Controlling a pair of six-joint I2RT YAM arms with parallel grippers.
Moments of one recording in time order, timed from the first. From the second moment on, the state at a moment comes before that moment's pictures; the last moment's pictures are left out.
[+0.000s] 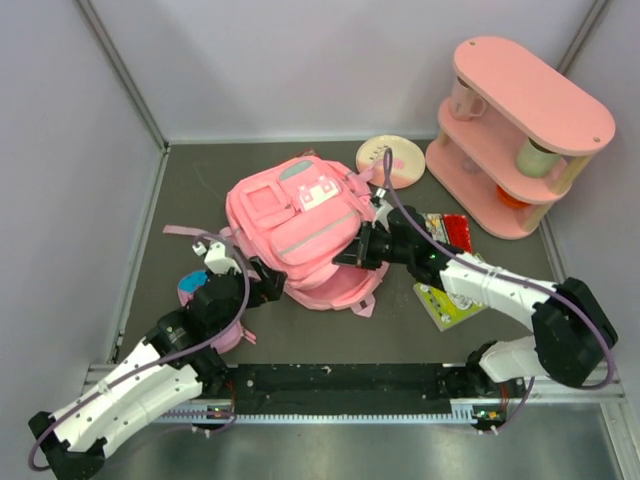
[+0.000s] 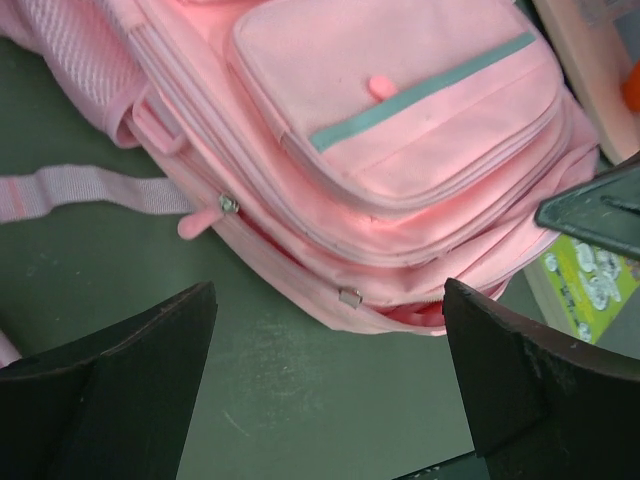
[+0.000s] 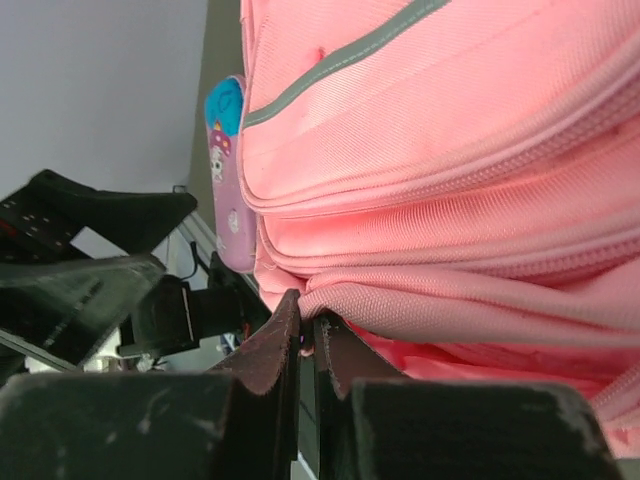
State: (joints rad) left arm -0.79 0.47 0.49 -0.45 -0.39 -0.79; right arm 0.70 1.32 0.76 0.09 -0.35 0.88
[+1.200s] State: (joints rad) left arm -0.87 1.55 1.36 -0.33 0.10 -0.42; right arm 0.21 0.71 0.70 -0.77 0.21 0.92
